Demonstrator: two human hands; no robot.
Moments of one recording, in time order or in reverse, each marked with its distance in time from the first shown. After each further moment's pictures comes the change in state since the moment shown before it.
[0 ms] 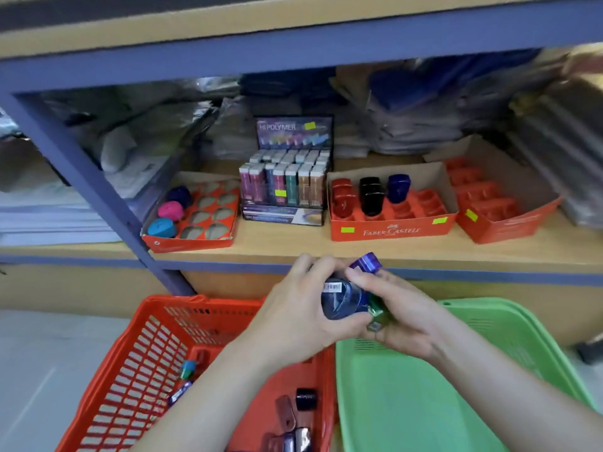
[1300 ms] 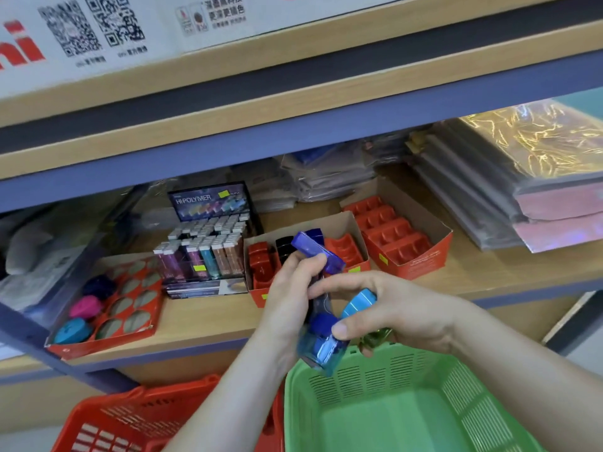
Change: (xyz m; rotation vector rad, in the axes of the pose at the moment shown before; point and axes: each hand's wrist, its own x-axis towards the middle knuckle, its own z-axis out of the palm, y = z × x) left_hand 0.125 0.088 0.053 -1.159 0.093 -0.364; right_hand -0.048 -0.097 -0.092 -0.460 -0.209 -0.242
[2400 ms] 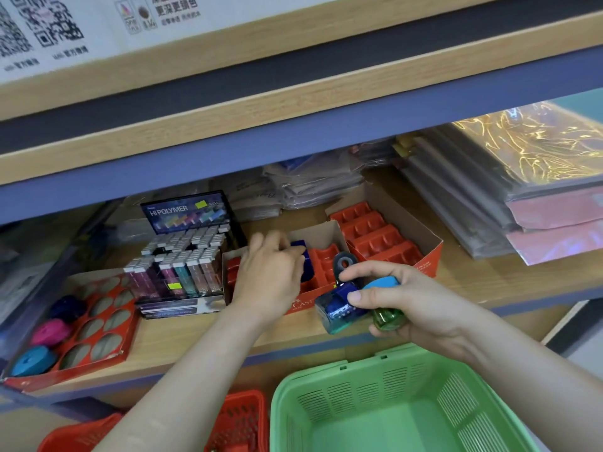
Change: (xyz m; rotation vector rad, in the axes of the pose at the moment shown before) left_hand 0.084 0.004 -0.019 1.654 0.022 0.622; right_hand -0.005 0.003 -0.038 0.231 0.401 0.054
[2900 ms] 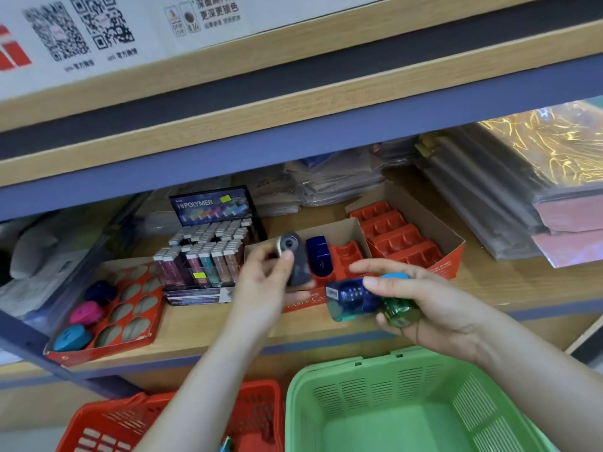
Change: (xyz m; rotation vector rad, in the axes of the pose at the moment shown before) left_hand -0.044 0.008 -0.030 -1.281 0.121 -0.609; right_hand 0.003 0.004 0.009 0.216 -0.085 0.009
